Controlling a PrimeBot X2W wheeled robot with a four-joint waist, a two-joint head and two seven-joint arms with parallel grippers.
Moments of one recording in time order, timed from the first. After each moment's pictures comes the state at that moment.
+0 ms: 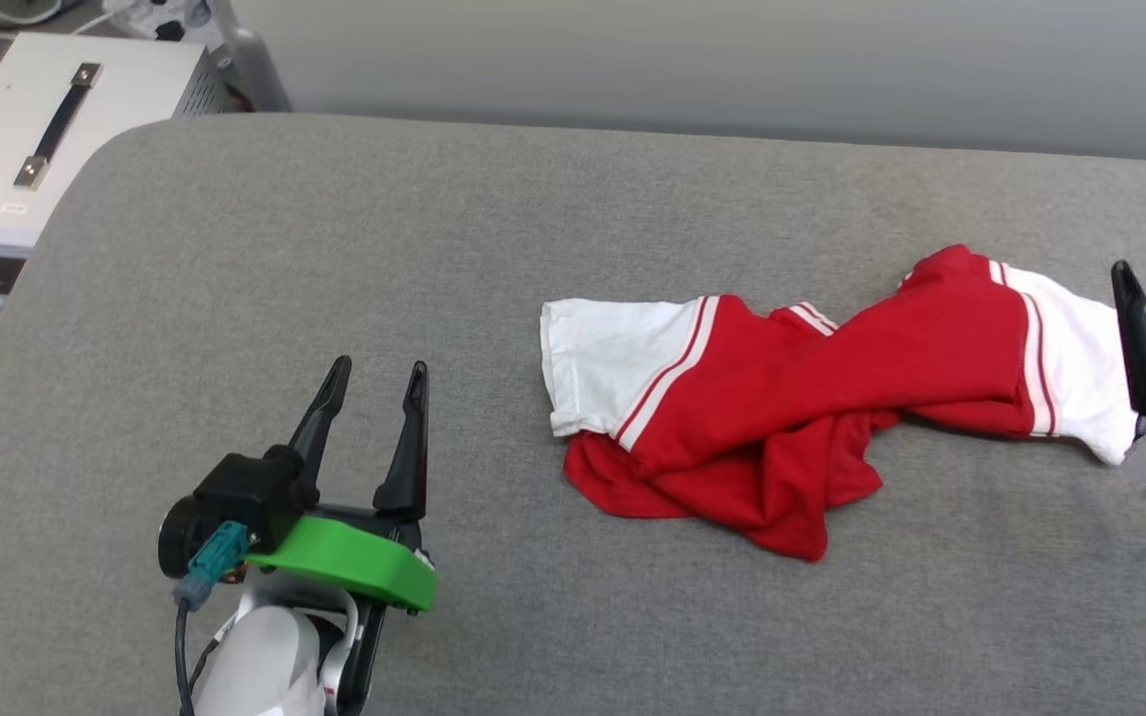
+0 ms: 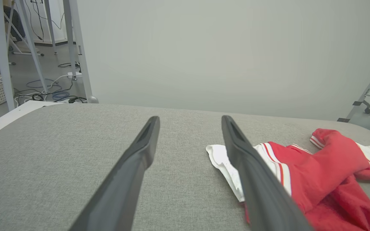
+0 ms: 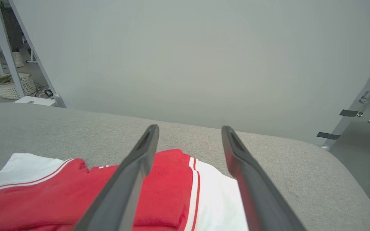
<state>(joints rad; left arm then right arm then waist) -0.17 0.10 -0.13 0.16 -0.26 -0.13 -0.26 -0.33 -0.47 0.02 0.21 0.41 0.13 -0.03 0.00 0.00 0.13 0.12</state>
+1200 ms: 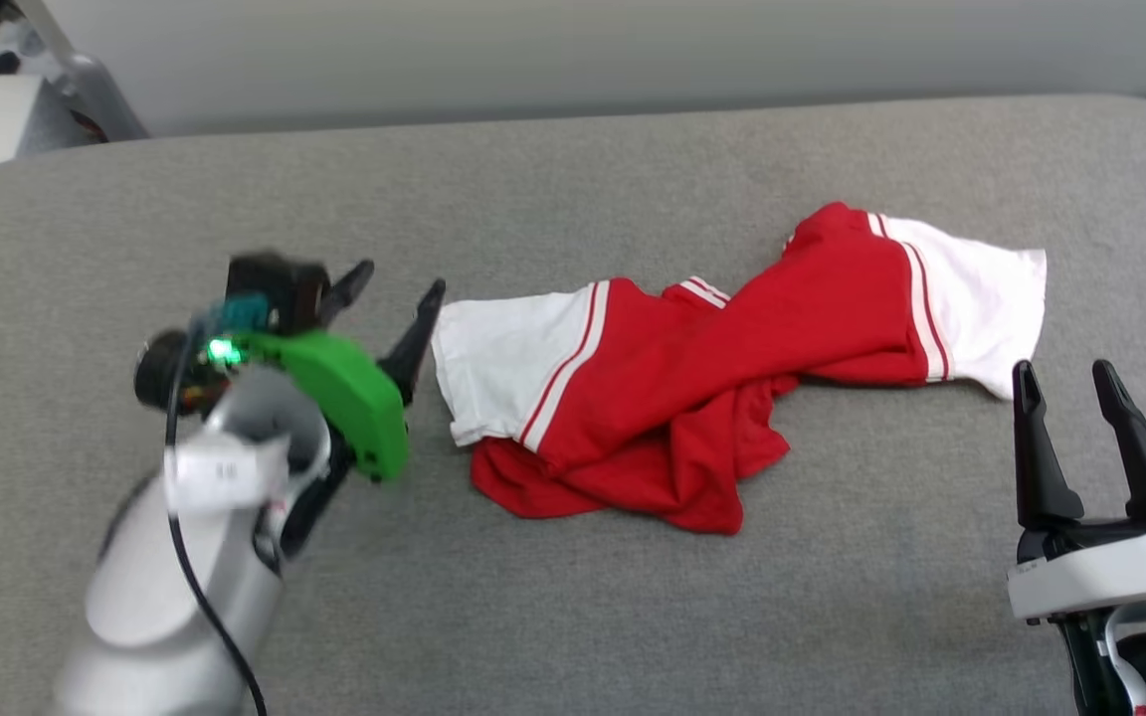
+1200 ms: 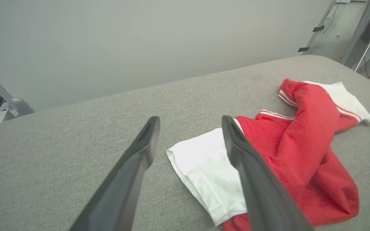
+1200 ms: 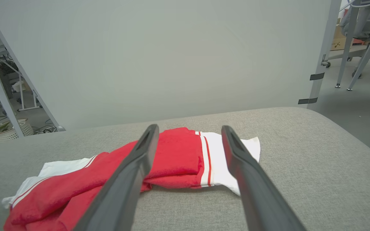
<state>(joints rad) -0.47 0.30 -0.32 0.24 -0.43 -0.13 0.15 -0.02 -0.16 -0.05 -0.11 0.31 0.13 -0.13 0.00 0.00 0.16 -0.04</state>
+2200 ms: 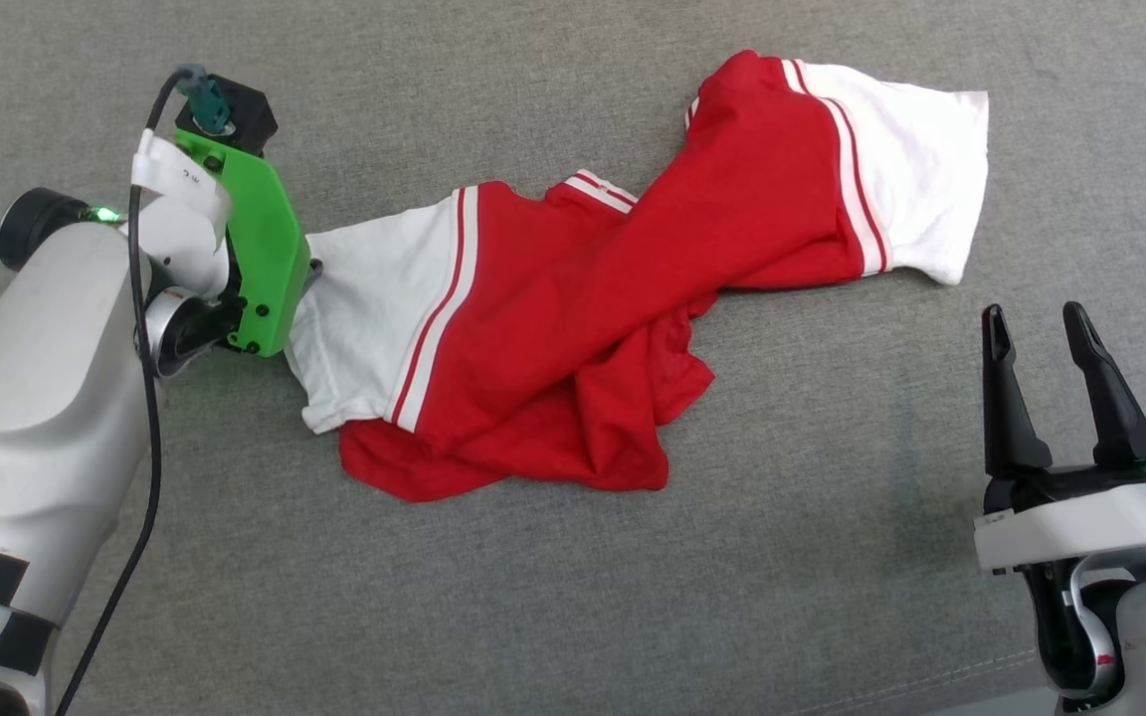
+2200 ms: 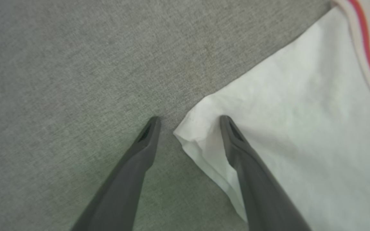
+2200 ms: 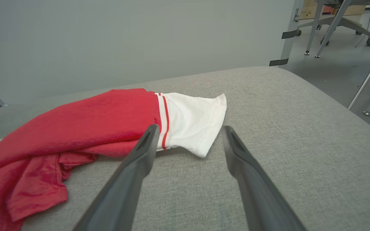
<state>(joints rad) -0.92 0.50 -0.61 0.58 -0.63 -0.13 0.77 -0.12 -0.12 -0.02 -0.06 0.28 0.13 -0.17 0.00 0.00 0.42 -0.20</state>
